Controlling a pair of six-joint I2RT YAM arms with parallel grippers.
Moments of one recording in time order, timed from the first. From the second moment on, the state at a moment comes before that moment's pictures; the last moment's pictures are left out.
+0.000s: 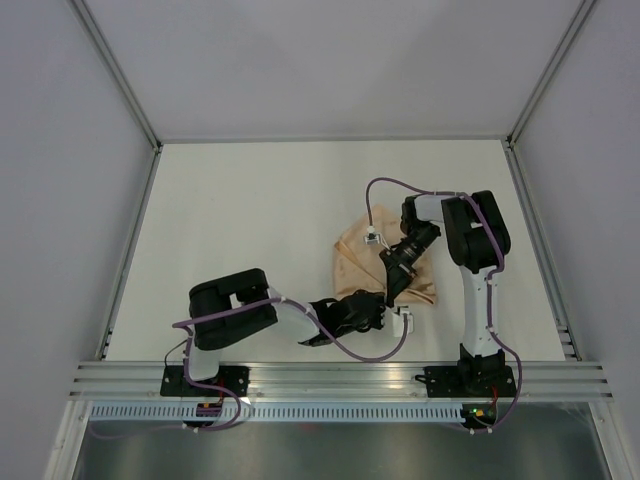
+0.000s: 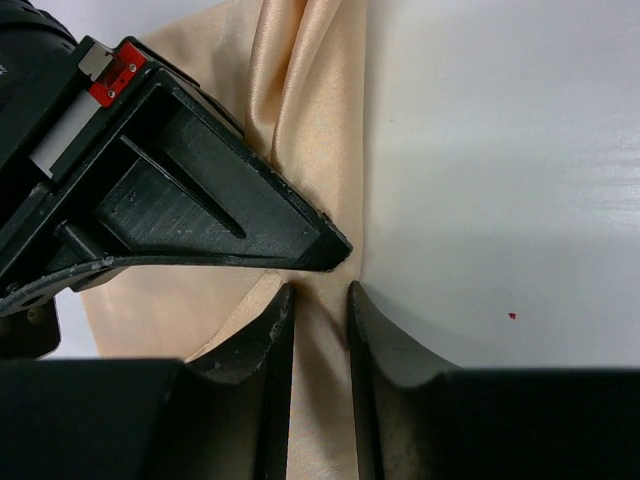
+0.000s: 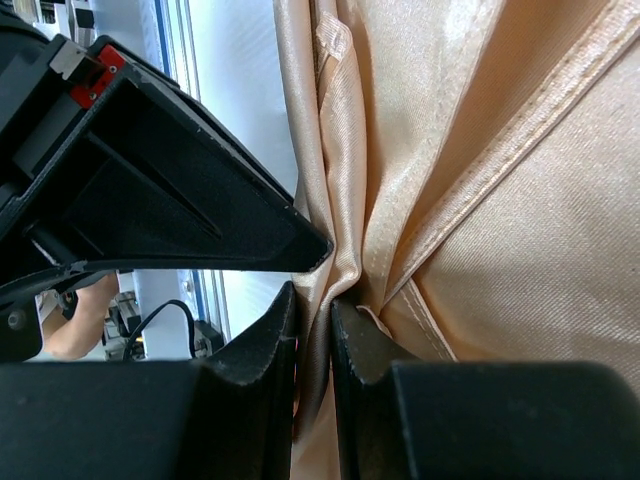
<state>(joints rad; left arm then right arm) -1.27 1.94 0.79 0.66 -0.21 0.69 0.24 2.27 1.39 -1.41 -0.91 -1.20</state>
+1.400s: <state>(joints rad) -0.89 1.98 0.85 0.61 0.73 -0.07 0.14 1.22 0.80 -0.58 -0.73 -0.87</state>
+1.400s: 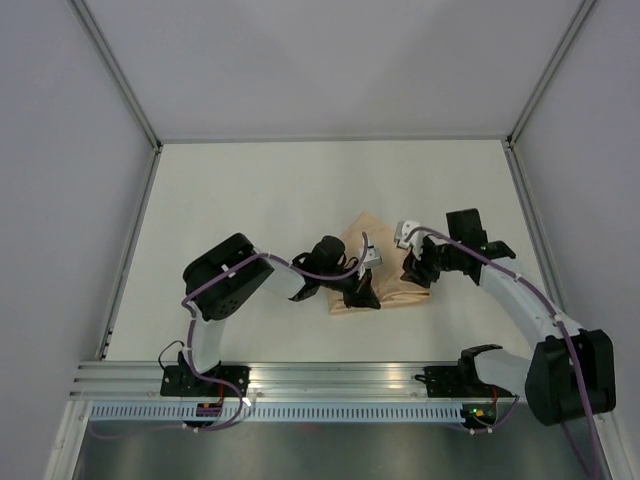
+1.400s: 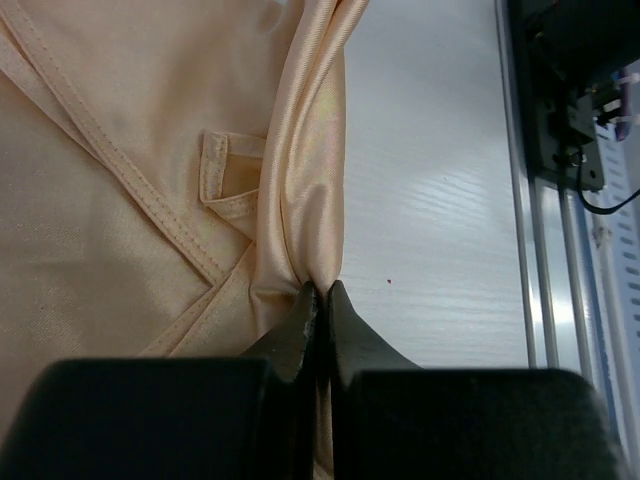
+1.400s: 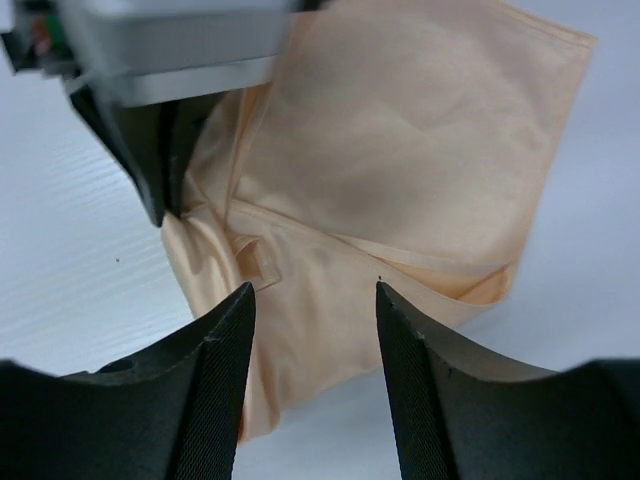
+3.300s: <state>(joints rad) -0.78 1.61 0.62 0.64 0.42 -0.34 0.41 1.69 0.87 -0.70 -0.80 -1.11</state>
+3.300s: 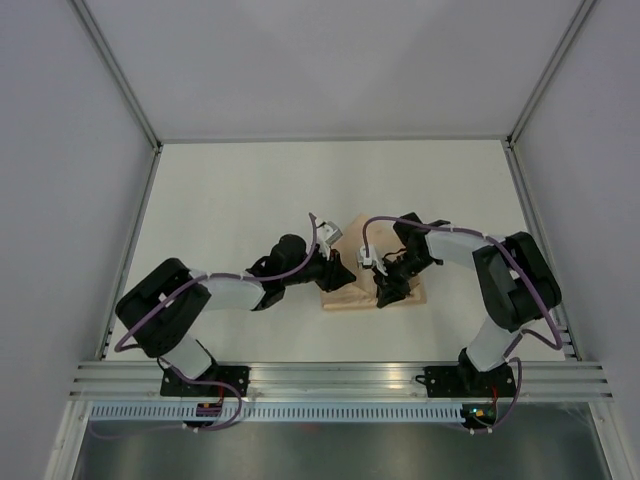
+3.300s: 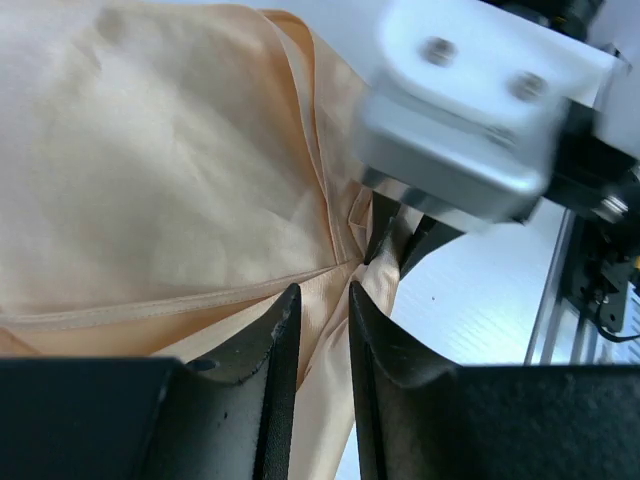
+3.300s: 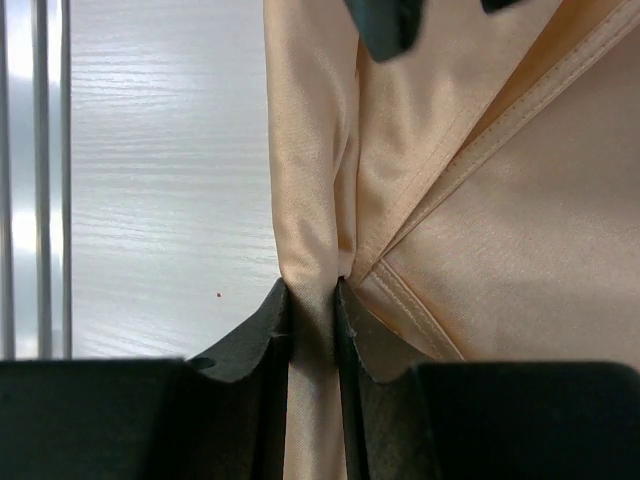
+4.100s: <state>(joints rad) -1.33 1.69 0.70 0.43 -0.15 0.29 0.37 2.05 1.10 -1.15 -0.94 -1.11</state>
